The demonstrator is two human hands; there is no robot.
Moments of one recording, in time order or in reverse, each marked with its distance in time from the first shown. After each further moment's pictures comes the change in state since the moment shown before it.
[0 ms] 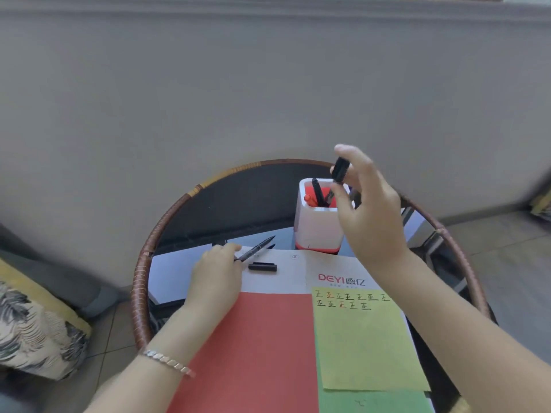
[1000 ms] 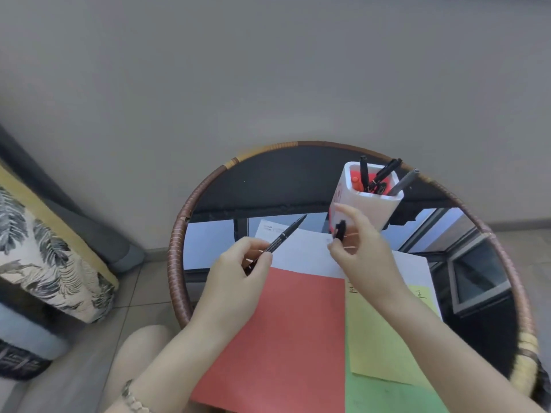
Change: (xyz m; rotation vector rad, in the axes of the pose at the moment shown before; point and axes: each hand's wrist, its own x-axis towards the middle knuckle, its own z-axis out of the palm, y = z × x) left_hand -0.064 0.005 -0.029 -0.722 0.035 -0.132; right_hand -0.063 -0.014 0.032 0.204 -0.470 0.529
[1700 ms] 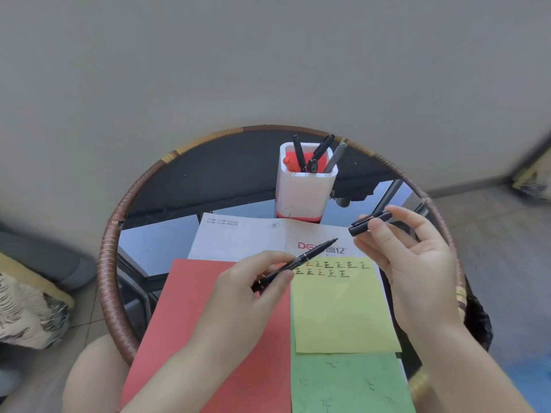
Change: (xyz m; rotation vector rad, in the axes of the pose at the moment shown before) left_hand -0.027 0.018 0.057 -0.010 -0.262 0.159; right_hand -0.055 0.005 -0.076 0.733 0.451 0.250
